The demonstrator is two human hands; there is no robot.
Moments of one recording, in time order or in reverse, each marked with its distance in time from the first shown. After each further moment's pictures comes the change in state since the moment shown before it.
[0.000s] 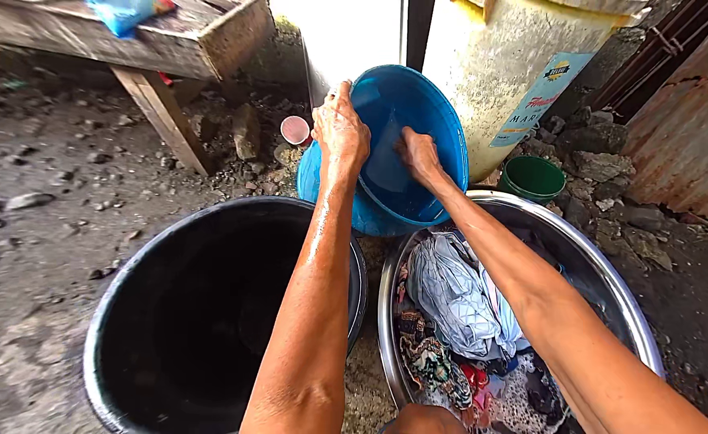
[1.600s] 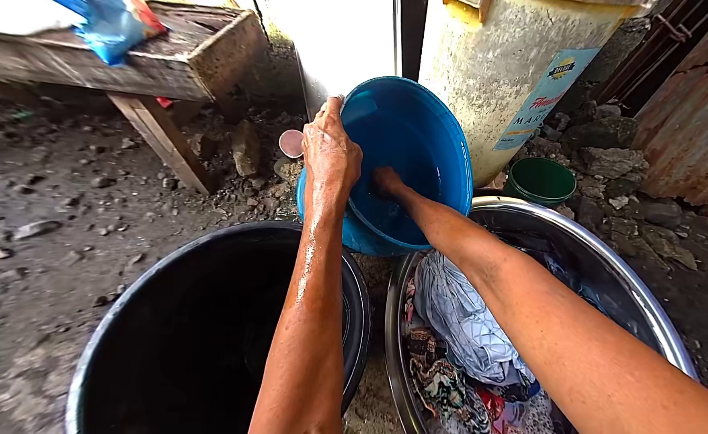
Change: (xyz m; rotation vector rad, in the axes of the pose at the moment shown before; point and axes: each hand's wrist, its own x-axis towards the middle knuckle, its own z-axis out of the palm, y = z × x) left_hand -0.001 -0.010 -0.004 0.015 0.003 0.114; right_hand -0.025 -0.014 0.041 -0.033 -0.081 -0.249
